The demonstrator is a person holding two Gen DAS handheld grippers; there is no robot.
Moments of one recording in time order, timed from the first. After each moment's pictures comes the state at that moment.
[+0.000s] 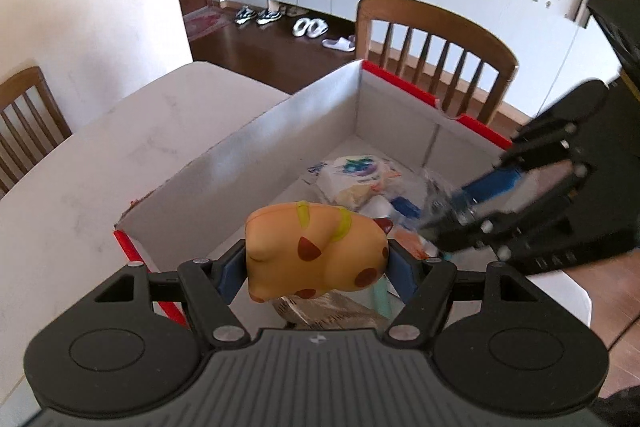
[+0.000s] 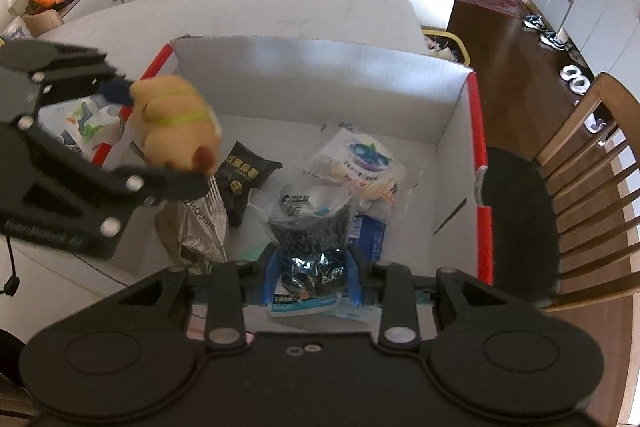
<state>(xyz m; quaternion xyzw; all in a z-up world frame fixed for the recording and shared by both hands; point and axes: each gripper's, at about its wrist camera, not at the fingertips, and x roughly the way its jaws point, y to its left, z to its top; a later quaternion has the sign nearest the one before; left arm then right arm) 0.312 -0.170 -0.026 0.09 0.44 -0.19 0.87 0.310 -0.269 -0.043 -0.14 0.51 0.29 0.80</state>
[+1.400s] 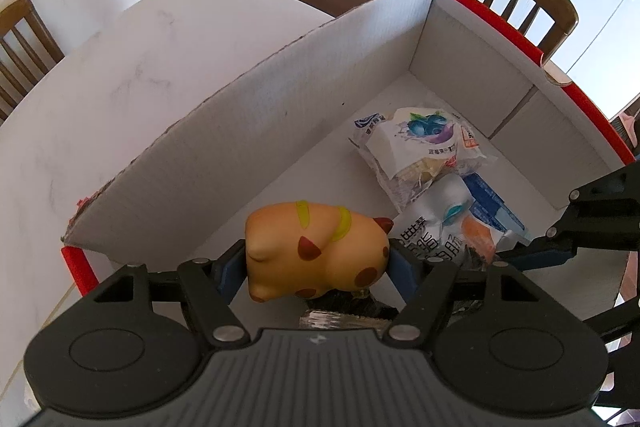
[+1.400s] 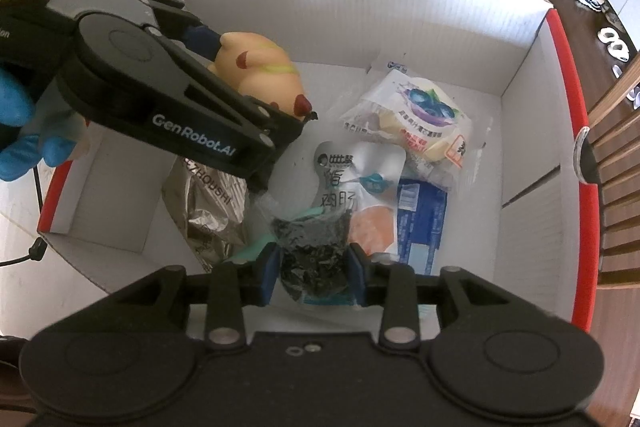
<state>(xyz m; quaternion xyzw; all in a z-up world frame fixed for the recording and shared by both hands) 0.384 -0.178 -0.083 0.10 0.56 -0.15 0.81 0.316 -0.244 -0.087 -0.14 0.58 0.31 0.74</state>
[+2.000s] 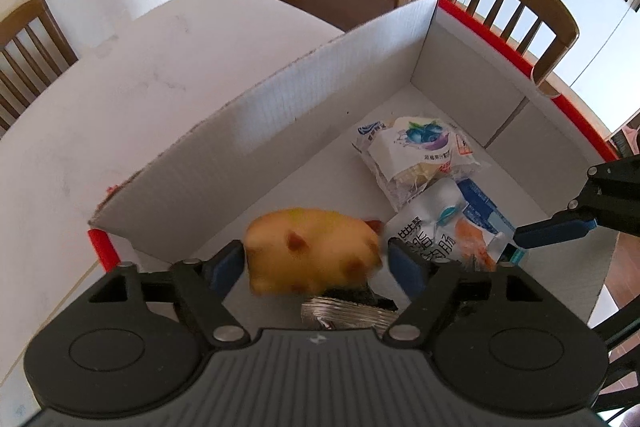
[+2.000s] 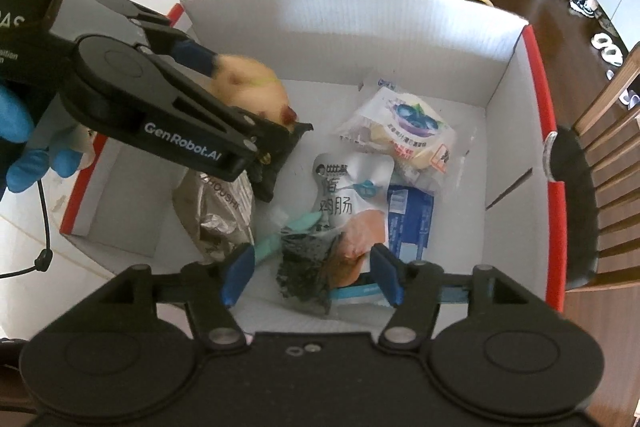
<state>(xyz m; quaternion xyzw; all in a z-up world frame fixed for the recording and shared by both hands) 0.373 -0.174 -0.063 0.09 0.54 -0.14 0.82 0.297 -0.248 -0.064 -0.13 0.56 0.31 0.76</state>
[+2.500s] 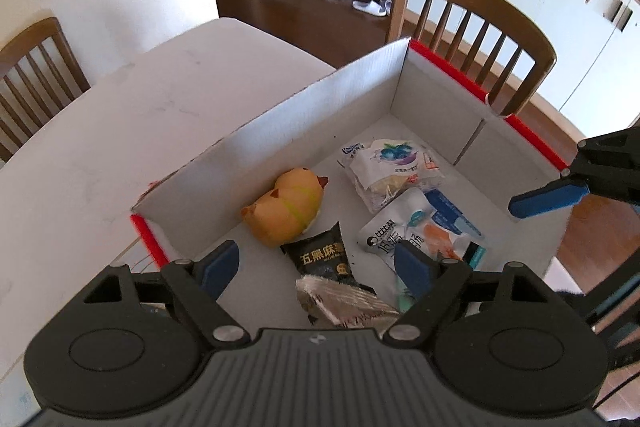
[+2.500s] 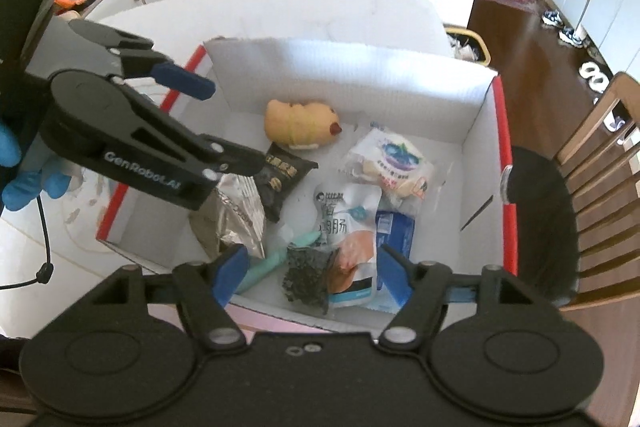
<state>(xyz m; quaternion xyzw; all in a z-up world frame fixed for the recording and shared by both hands) 0.336 -0.164 -0.026 0.07 0.50 -0.15 0.85 0.292 -0.260 -0.033 -0.13 0.51 0.32 0.79</state>
